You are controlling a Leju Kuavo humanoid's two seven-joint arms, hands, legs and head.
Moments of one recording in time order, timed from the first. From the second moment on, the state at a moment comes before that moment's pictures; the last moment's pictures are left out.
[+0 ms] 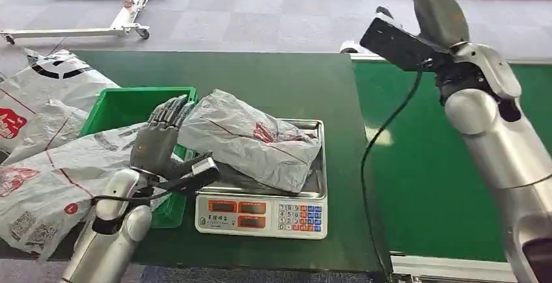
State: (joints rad) left arm -0.29 0.16 -0.24 -1.44 -1.13 0.02 -0.18; right arm -0.93 -0.38 0.59 -1.33 0.52 0.15 0.02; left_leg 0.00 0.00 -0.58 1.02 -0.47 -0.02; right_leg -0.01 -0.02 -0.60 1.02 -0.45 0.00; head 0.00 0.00
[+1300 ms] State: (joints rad) left arm -0.87 0.33 -0.83 -0.93 -0.83 -0.40 -0.36; right arm -0.50 -0.62 0.47 -1.60 0.55 0.09 -0.04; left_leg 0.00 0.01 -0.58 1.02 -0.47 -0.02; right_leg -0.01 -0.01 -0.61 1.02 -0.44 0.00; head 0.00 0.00
